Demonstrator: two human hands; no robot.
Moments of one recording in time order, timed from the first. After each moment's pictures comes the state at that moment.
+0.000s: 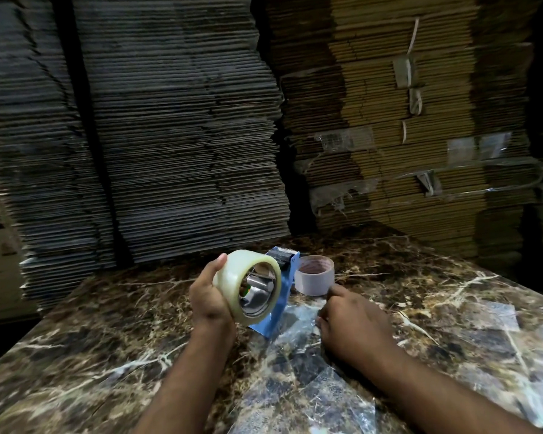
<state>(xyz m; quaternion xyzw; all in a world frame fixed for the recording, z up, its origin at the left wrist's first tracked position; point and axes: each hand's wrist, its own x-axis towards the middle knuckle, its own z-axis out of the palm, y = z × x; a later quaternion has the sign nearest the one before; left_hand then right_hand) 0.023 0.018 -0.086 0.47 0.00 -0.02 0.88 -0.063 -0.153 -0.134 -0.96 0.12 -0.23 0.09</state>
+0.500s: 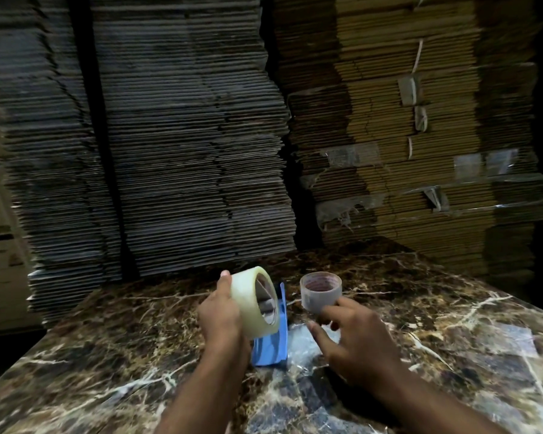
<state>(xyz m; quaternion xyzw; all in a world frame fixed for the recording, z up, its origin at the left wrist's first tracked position) 0.017 0.009 -0.081 0.55 0.08 0.03 0.83 -0.060 -0.155 -0.134 -0.92 0.01 -0.33 0.22</state>
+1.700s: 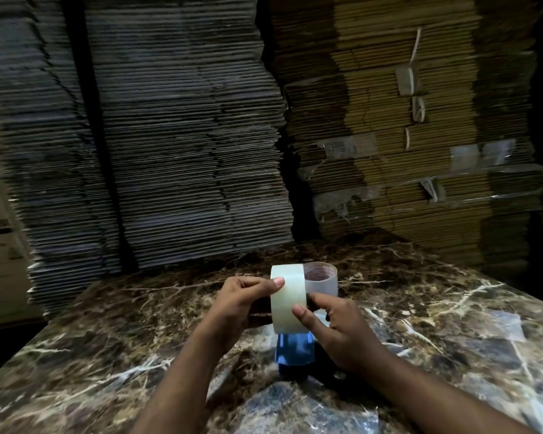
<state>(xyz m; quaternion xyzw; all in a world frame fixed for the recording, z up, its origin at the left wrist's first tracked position) 0.012 0.022 -0.080 0.68 -0.24 -0.15 0.67 -0.057 -0.151 -0.135 -0.83 -0.12 -0.27 0.48</state>
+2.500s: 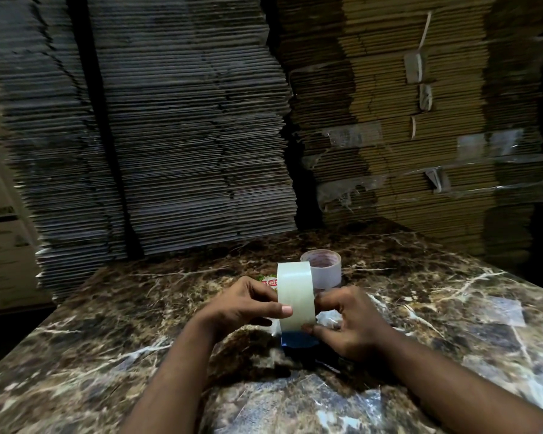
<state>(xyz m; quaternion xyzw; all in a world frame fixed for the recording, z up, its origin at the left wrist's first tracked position) 0.023 0.042 -0.093 0.75 -0.33 -0.22 0.53 -0.060 -0.166 -0.142 -0.89 -0.16 -0.26 0.35</state>
